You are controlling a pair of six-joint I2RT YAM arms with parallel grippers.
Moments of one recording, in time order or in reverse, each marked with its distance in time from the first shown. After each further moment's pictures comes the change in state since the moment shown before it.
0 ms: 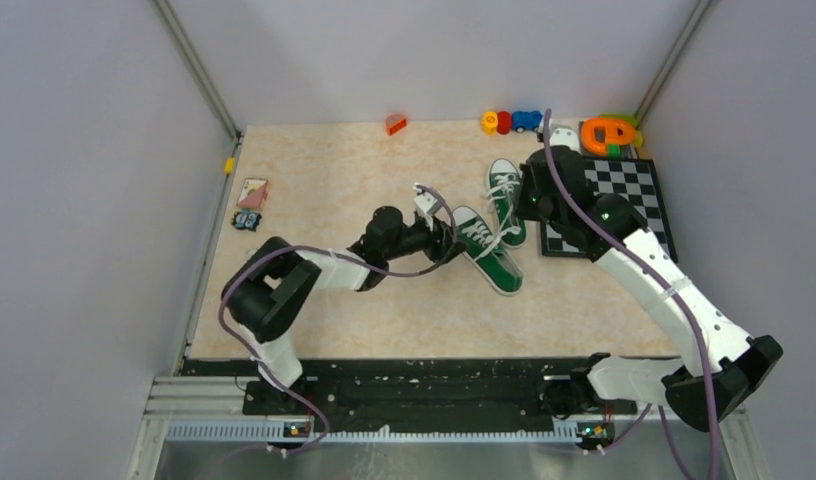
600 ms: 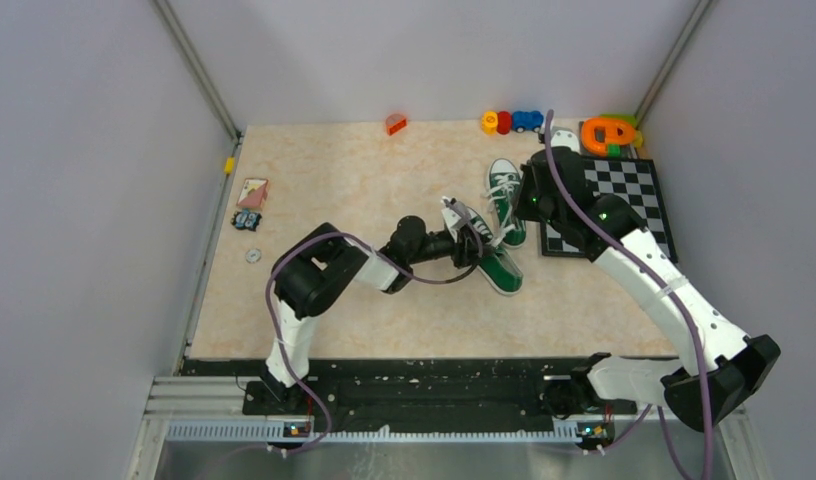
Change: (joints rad) left arm -0.085 0.343 0.127 0.379 0.086 0.076; right arm -0.034 -0.002 -0.052 0.042 -0.038 0.027
